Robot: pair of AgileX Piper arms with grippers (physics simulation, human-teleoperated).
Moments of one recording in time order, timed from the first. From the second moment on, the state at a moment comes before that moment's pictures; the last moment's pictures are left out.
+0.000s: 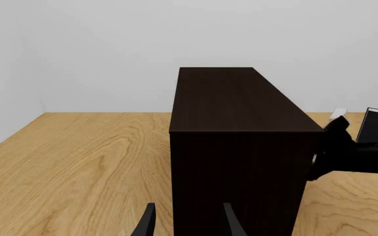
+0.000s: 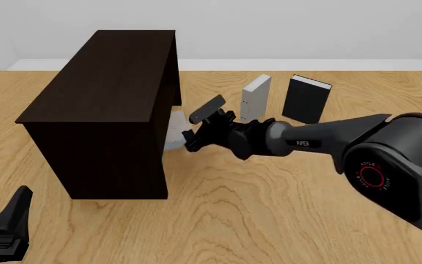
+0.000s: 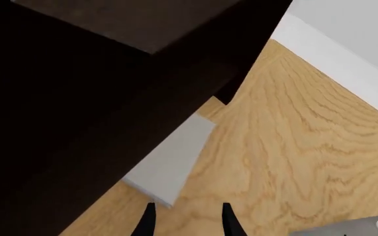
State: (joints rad) left arm 0.00 0.01 0.00 0.00 0.00; right arm 0.61 2.17 -1.40 -0.18 -0.22
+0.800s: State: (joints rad) left arm 0.00 0.01 0.00 0.00 0.00; right arm 0.59 1.75 -1.11 -0.25 -0.18
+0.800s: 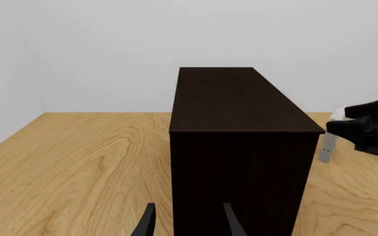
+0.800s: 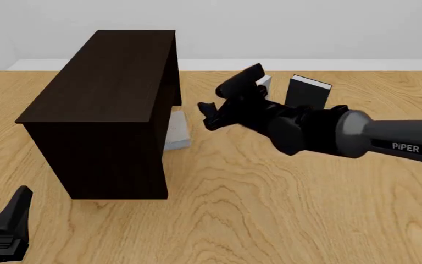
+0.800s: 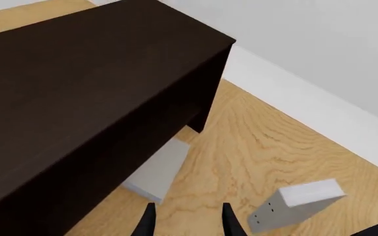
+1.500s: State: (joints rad) left arm 0.00 0.01 0.00 0.00 0.00; right arm 0.56 1.51 -1.00 -0.25 -0.17
